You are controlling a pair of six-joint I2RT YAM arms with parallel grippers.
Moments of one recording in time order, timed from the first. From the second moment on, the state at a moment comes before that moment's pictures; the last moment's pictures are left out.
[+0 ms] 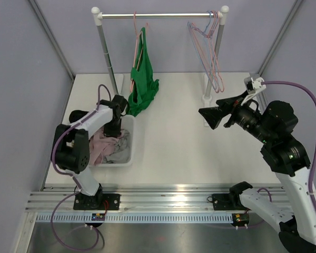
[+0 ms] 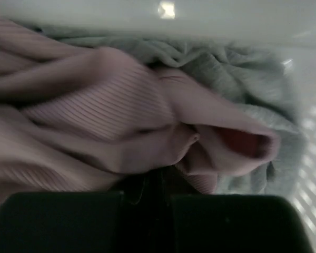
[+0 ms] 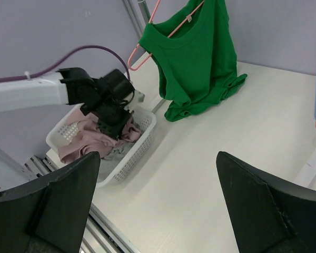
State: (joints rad) left arm -0.29 1.66 1.25 -0.98 -0.31 -0.28; right arm 0.41 0.81 1.32 -0.55 -0.28 0.30
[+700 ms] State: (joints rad) left arm -0.29 1.33 1.31 -0.98 -0.24 -0.37; right arm 0.41 0.89 1.32 -0.49 -0.36 0.31
